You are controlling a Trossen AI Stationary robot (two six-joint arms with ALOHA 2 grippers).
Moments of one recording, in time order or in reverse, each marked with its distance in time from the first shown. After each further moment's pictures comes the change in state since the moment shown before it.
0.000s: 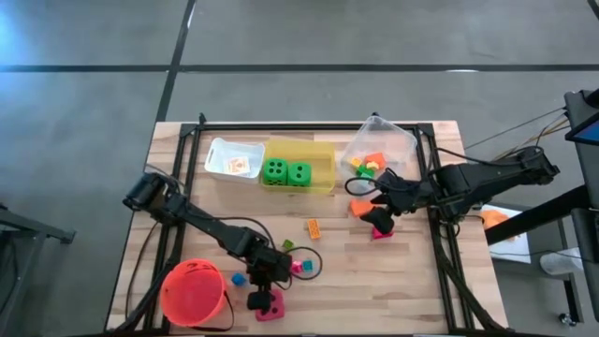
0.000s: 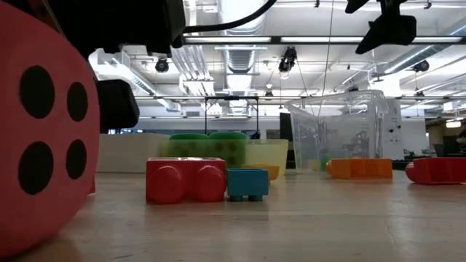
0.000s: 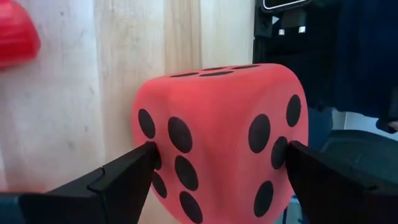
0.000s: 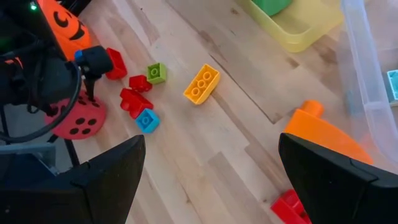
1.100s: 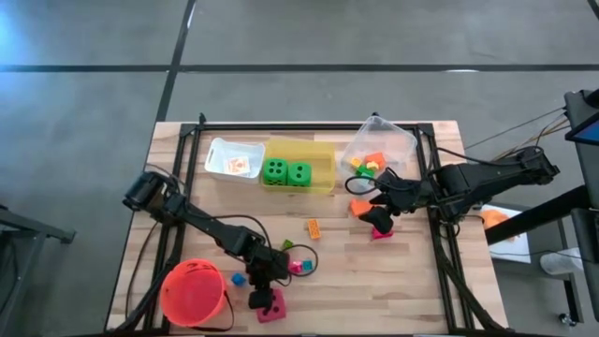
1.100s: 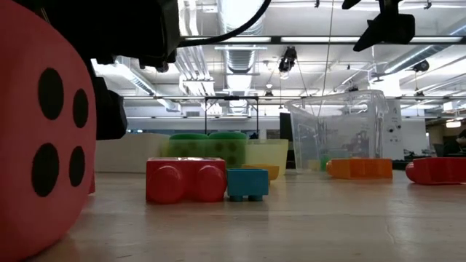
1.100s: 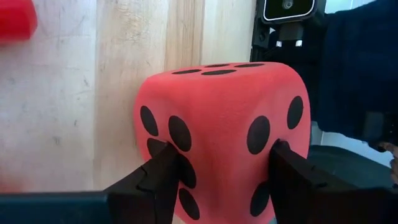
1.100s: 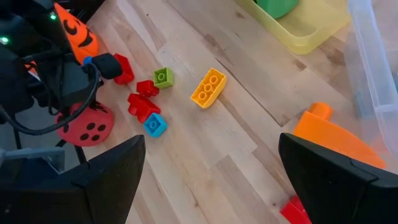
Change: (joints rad) left arm 0.006 -0.022 -0.082 0.121 0.012 -0.124; right arm 0.000 0.000 0.000 0.026 -0.002 0.018
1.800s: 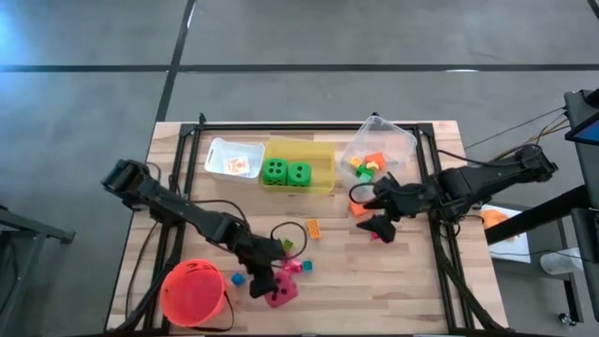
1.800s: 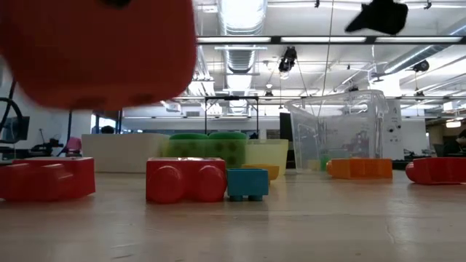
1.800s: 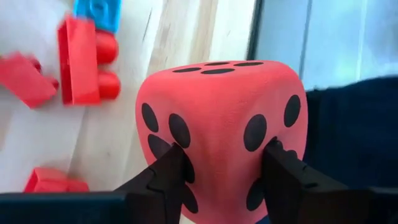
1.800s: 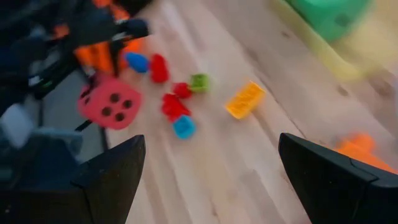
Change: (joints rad) left arm 0.017 -0.237 -0.001 -0.065 -0.263 -0.127; right arm 0.062 0.000 0.000 0.112 -0.001 -0.108
